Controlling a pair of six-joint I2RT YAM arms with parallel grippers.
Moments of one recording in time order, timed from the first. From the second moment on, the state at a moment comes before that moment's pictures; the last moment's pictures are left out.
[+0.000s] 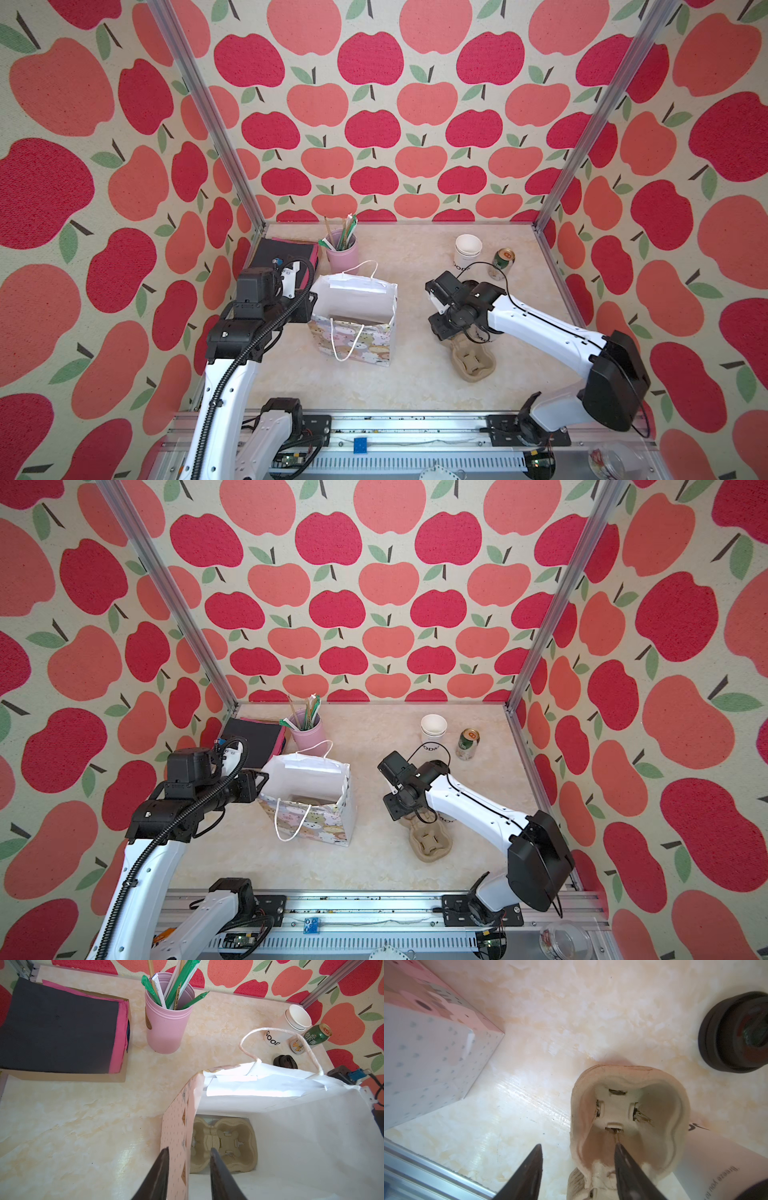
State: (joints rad) left arm -0.04 0.84 1.09 -0.97 0.29 -0.09; right arm 0.86 1.43 1.14 -0.91 0.07 0.22
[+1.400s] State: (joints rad) left arm -0.22 1.29 1.35 -0.99 0.31 0.04; right arm 0.85 1.06 0.99 -0.72 0.19 0.12
